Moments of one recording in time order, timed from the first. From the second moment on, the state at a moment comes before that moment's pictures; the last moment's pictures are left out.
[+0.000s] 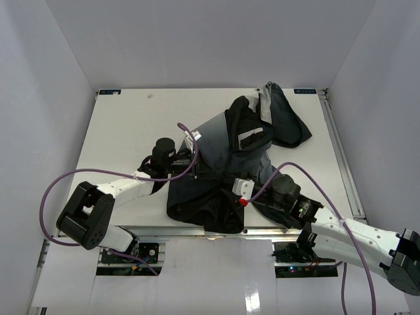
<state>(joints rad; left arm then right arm) -0.54 1.42 0.66 0.50 0.88 -0.76 0.97 0.79 0.42 0.30 -0.26 -0.61</state>
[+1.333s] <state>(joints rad) -0.54 1.44 0.66 0.46 0.89 -0.76 1.11 0.97 0.42 0.35 0.03 -0.72</state>
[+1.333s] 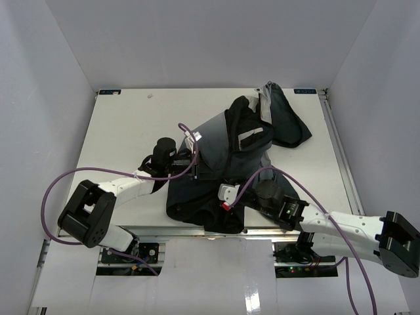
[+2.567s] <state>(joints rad) -0.53 1.44 0.66 0.47 0.88 -0.76 1.15 1.02 0.42 0.44 0.14 -0.73</state>
